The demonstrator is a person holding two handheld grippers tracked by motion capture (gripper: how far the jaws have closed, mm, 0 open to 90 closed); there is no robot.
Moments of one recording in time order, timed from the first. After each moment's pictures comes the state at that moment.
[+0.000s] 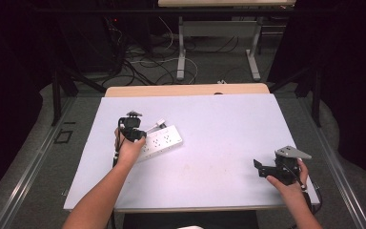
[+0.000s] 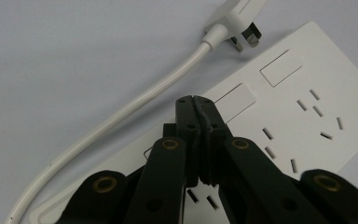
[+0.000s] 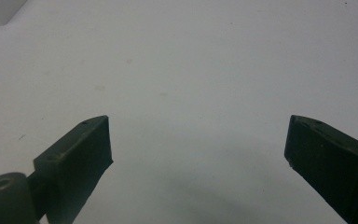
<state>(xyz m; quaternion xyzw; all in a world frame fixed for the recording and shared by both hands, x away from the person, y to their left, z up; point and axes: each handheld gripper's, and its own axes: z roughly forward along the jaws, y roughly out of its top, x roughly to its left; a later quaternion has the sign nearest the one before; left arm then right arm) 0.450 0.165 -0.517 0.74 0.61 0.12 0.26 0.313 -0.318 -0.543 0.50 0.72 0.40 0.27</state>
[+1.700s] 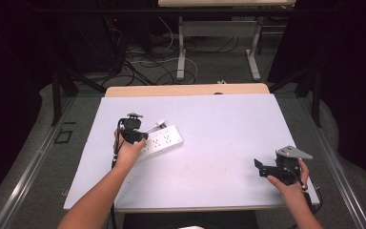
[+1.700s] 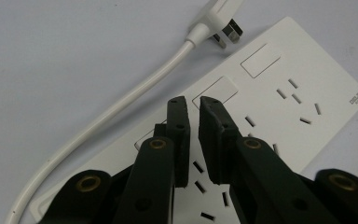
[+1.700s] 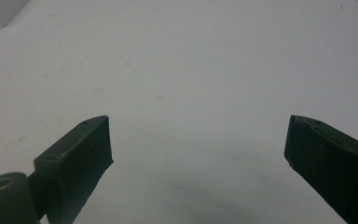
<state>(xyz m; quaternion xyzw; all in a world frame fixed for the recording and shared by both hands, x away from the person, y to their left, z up) 0.440 0.164 -0.510 0.76 0.58 0.13 0.27 0.312 -0.319 -0.541 0.51 0.72 0.40 0.27</state>
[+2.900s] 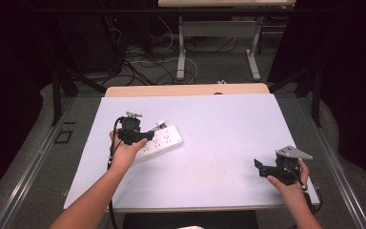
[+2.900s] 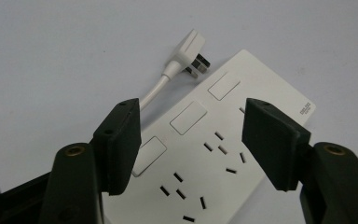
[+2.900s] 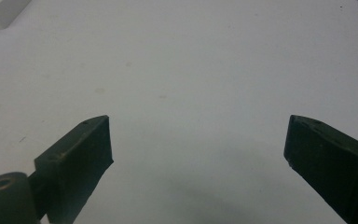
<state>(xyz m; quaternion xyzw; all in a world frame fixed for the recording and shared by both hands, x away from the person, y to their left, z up) 0.422 0.166 -0.490 0.77 0.53 0.17 0.32 0.311 -0.319 -0.541 0.51 0.72 0.40 0.27</state>
